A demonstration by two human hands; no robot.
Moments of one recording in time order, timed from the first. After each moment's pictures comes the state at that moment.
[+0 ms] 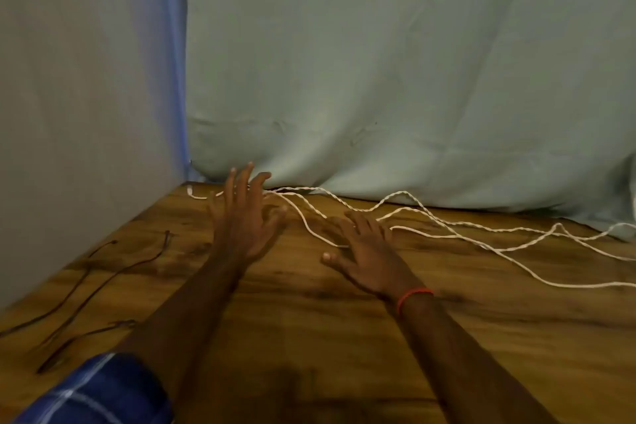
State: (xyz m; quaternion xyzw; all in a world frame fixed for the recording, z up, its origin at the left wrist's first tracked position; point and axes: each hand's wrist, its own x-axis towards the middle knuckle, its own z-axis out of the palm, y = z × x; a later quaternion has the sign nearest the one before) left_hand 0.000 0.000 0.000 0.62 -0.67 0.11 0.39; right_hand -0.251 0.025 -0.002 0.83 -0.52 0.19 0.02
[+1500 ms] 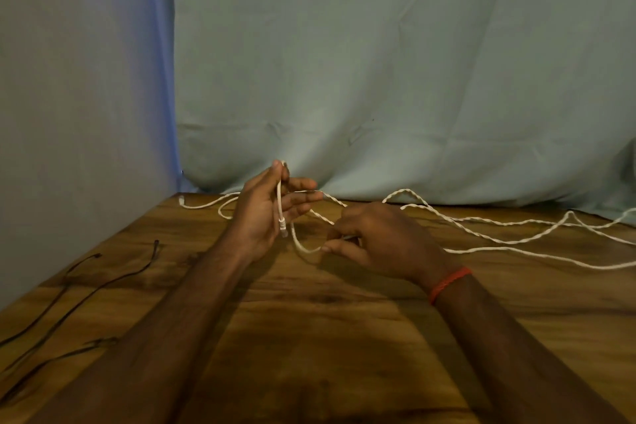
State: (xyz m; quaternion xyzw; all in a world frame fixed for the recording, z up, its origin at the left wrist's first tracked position) left_hand -0.043 0.031 0.048 0.25 -0.49 -0.54 0.64; right_hand -0.245 0.053 0.044 0.90 -0.32 0.27 0.14
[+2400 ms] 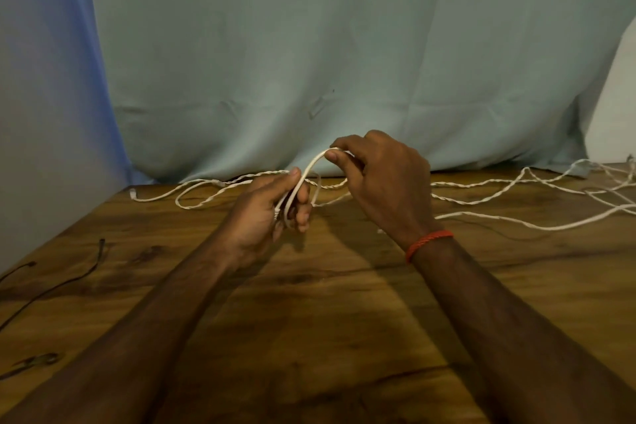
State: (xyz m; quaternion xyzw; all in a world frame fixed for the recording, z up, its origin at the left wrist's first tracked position) left_hand -0.083 0.057 0.032 0.27 -0.63 -0.52 0.51; right_hand -0.264 0.054 0.052 0.68 -0.49 0.47 0.26
